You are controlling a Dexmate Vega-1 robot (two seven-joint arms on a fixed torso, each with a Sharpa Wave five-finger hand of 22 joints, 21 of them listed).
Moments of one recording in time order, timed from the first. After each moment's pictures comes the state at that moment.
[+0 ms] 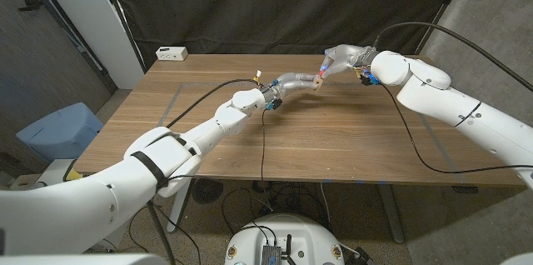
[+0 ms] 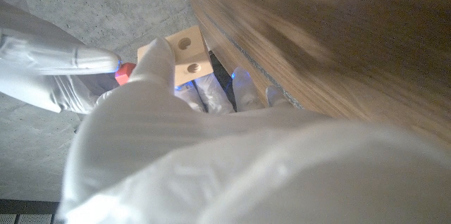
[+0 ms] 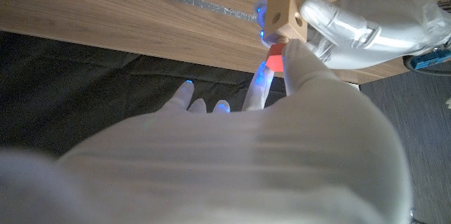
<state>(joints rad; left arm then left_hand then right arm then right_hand) 0.31 0.12 0.75 -0.68 -0.32 -0.34 -0.33 0.98 0.05 0.26 -0.15 0.20 0.84 -0.21 0.19 0.19 0.78 -0.22 0.21 0.35 0.41 -0.04 0.22 0.19 0.09 0.14 0.19 0.17 -0.52 -0.91 -0.66 -1.95 -0.27 -0.49 0.28 0.95 -0.11 0.44 -0.17 0.19 0.63 -0.15 0.70 0.22 0.10 -0.08 0.20 0.20 0.01 0.03 0.21 0.19 0.16 0.06 0.19 0.17</state>
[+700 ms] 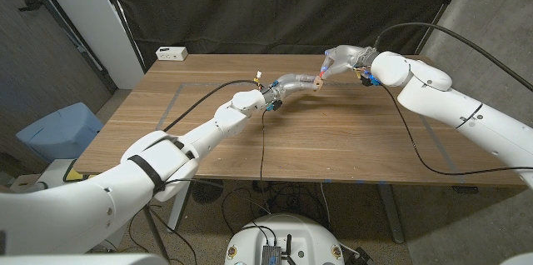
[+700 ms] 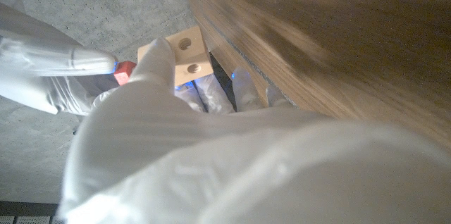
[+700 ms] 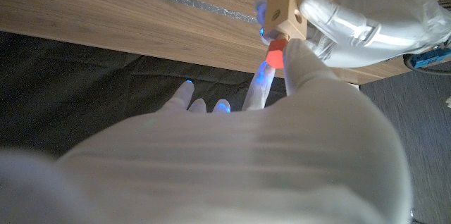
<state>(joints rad) 0.33 0.14 0.75 -0.74 -0.32 -0.31 -0.32 0.98 0.05 0.26 -0.15 0.20 0.84 -0.22 0.19 0.19 0.78 -0.22 0.21 0.35 0.41 -0.04 0.22 0.19 0.09 0.14 0.19 0.17 -0.54 -0.92 -0.65 -1.97 -0.28 -0.50 0.28 0.95 -0.11 0.43 -0.17 0.18 0.66 -0.15 0.73 0.23 0.12 -0.08 0.20 0.20 0.02 0.03 0.21 0.20 0.16 0.06 0.19 0.17</state>
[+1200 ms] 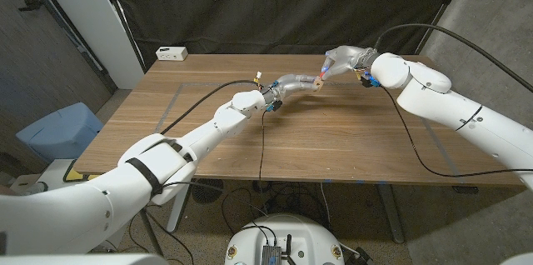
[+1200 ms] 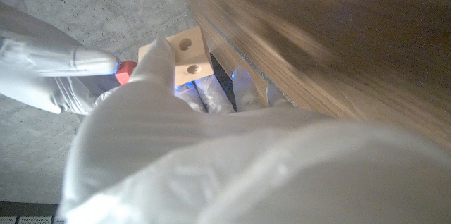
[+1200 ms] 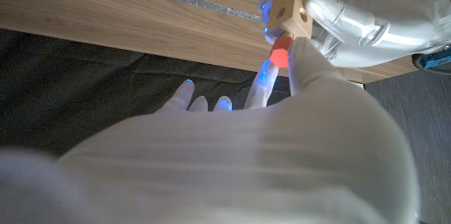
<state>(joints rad) 0.35 0.16 0.75 -0.78 -0.31 -0.30 -0.31 0.98 0.05 0.26 -0.15 0.20 0.84 -0.22 0.19 0.19 0.78 -0.22 0.21 0.35 0.41 -0.04 0.22 0.19 0.09 0.14 0.19 0.17 -0.55 -0.92 -0.65 -1.98 -0.29 -0.52 0.26 0.95 -0.11 0.44 -0.16 0.18 0.70 -0.14 0.76 0.25 0.16 -0.09 0.21 0.20 0.04 0.02 0.22 0.20 0.18 0.05 0.19 0.17</state>
